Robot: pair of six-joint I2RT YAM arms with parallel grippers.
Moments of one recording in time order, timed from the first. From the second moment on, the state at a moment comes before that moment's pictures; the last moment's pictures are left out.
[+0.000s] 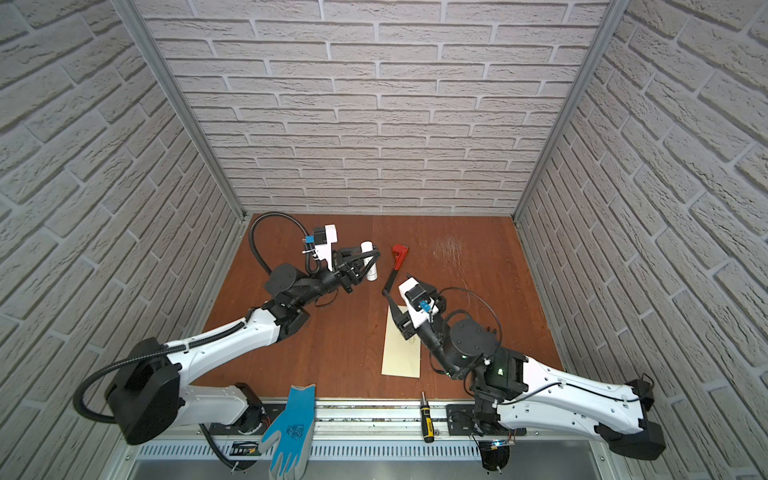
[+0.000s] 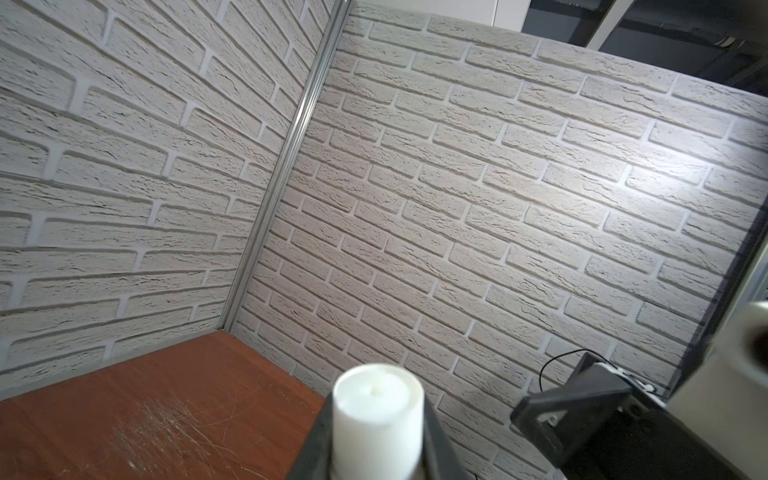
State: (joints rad) left arm -0.72 1.30 0.78 0.92 0.45 -0.61; right arm 1.17 0.70 0.76 0.00 0.63 -0.19
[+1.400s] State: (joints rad) left arm -0.67 1.40 0.79 1.22 0.73 -0.94; right arm 0.81 0.97 0.74 0.21 -0.19 0.22
